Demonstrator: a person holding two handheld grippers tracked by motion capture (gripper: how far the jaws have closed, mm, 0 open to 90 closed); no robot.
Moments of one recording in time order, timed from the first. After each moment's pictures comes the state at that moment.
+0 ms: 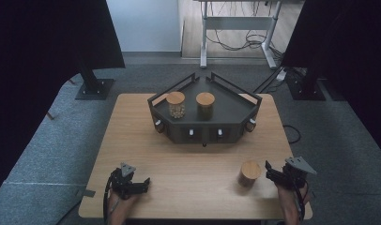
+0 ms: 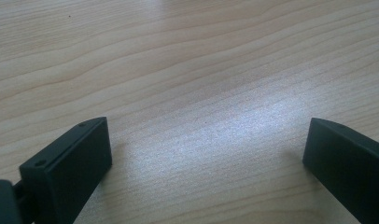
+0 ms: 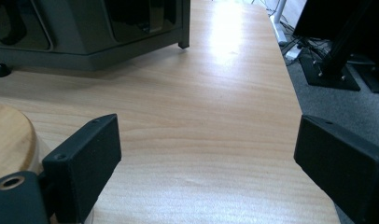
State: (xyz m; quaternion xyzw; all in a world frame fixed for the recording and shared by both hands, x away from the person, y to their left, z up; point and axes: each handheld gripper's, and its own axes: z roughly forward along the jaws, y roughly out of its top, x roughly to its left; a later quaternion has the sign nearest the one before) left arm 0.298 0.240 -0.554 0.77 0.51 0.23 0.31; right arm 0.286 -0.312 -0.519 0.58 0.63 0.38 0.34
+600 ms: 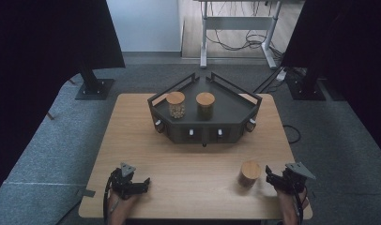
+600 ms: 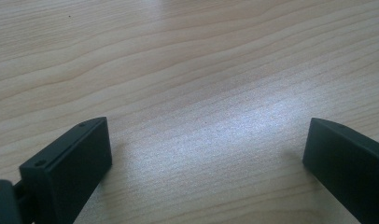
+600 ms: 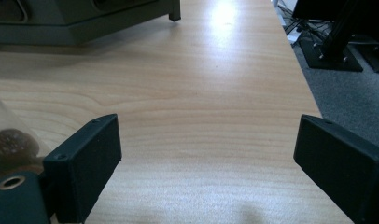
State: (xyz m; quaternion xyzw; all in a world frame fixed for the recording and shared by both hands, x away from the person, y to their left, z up) left arm 0.298 0.240 -0.554 0.77 0.51 0.23 0.31; right arm 0.283 -0.318 -0.545 0.60 0.63 0.37 0.33
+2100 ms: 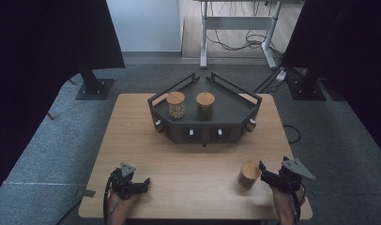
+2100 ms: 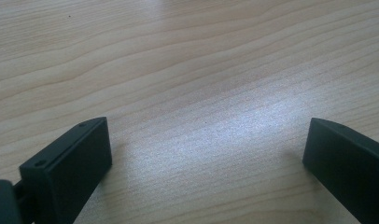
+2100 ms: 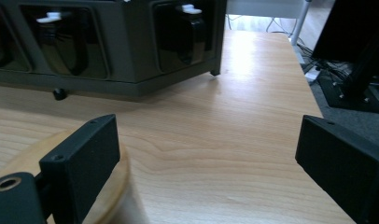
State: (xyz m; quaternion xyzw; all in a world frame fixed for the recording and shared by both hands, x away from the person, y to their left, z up) left arm 0.298 0.240 -0.554 0.77 0.51 0.23 0.31; right arm 0.272 -0.288 -0.501 0.54 0.63 0.43 0.35
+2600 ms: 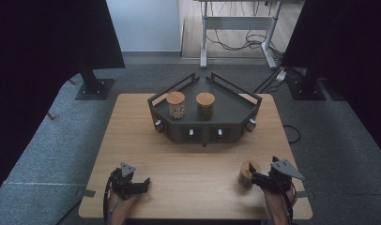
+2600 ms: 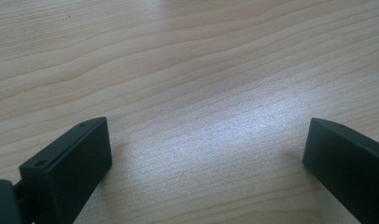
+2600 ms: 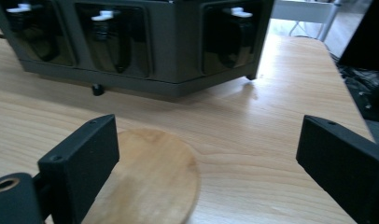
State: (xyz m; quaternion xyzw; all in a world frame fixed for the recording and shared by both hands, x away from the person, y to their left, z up) left arm 0.298 0.240 -0.554 0.77 0.51 0.23 0.31; right arm 0.270 -0.260 -0.500 0.51 0.66 0.44 0.33
